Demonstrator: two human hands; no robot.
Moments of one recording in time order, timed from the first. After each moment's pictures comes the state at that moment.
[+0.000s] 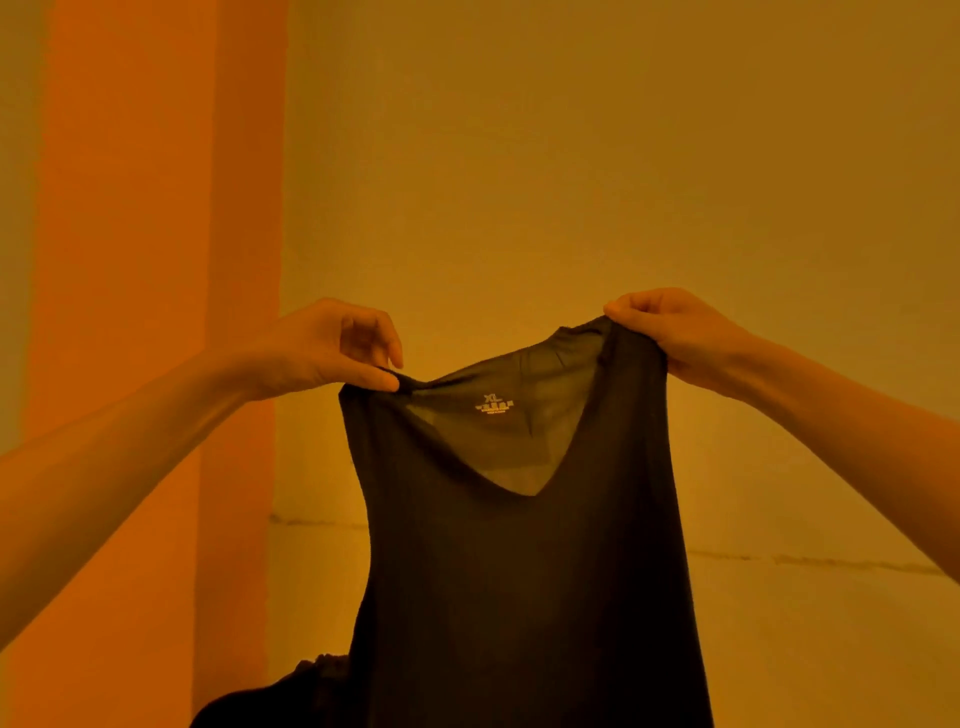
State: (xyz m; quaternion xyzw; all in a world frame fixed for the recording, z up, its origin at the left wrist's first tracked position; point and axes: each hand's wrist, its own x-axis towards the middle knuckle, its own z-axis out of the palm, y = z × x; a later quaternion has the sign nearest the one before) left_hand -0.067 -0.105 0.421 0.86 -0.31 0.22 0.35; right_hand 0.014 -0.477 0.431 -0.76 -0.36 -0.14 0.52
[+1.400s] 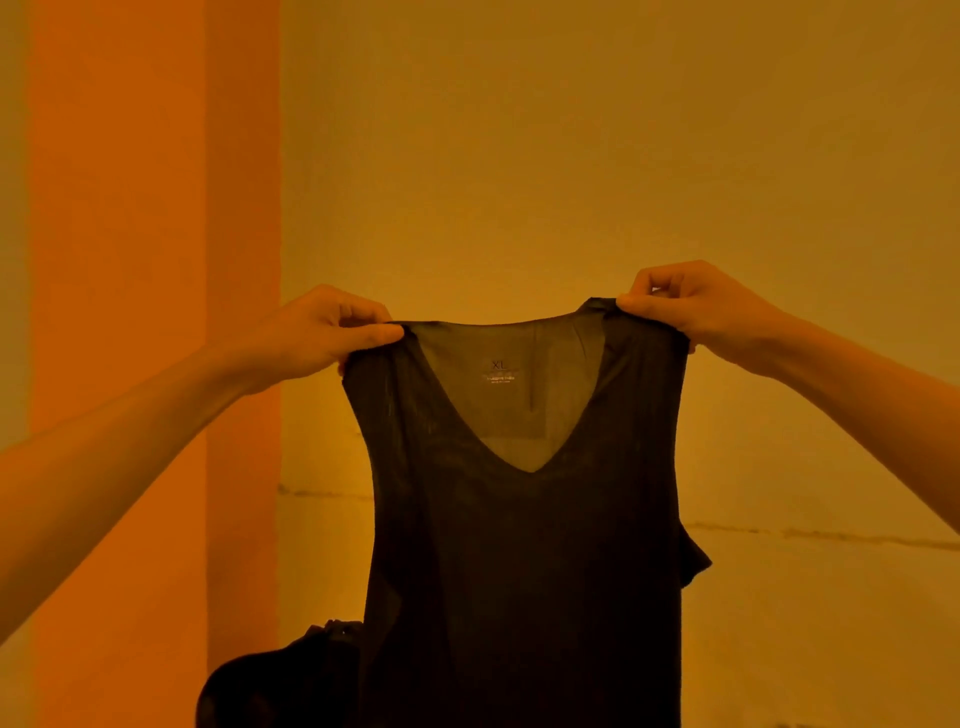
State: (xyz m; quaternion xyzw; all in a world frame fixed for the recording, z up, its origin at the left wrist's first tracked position) left_hand -0.054 -0.102 0.401 0.88 -0.26 0.25 0.32; right_hand 0.015 -0.484 0.422 -0.81 -0.36 -0.22 0.40
